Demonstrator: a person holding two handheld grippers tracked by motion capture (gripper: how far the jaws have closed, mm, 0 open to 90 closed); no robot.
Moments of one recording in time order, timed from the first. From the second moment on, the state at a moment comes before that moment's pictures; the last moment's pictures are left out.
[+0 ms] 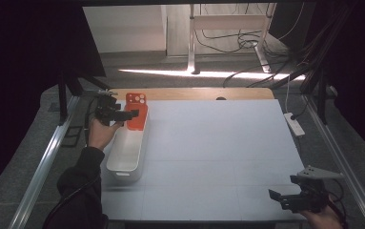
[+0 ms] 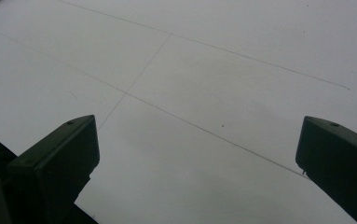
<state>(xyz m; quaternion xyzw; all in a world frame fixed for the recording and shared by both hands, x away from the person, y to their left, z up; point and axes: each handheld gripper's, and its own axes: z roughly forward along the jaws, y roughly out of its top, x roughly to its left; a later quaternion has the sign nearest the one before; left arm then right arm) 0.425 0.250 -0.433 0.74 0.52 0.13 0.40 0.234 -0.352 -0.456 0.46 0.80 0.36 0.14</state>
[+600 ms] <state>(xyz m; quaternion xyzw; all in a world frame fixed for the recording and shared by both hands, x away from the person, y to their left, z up) 0.404 0.244 -0.430 0.76 0.50 0.14 0.40 0.234 -0.352 -0.456 0.46 0.80 0.36 0.14</state>
